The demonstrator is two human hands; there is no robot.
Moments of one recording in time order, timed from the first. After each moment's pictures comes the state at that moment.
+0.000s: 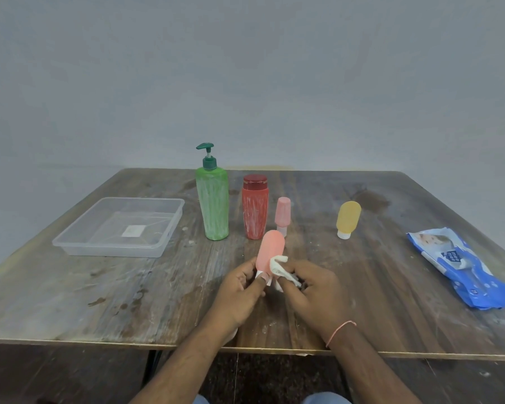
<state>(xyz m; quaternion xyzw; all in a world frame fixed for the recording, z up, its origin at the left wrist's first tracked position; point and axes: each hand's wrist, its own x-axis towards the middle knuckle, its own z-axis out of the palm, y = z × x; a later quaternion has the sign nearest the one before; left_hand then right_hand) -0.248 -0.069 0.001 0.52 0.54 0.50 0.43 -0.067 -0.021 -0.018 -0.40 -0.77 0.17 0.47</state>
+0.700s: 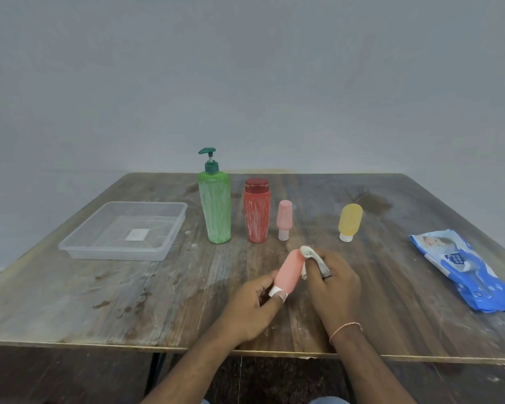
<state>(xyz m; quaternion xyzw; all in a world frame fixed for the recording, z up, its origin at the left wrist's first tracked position) -0.245 -0.070 -0.007 0.64 0.57 0.36 0.36 -0.064 -0.011 -0.013 -0.52 -0.62 0.14 0.57</state>
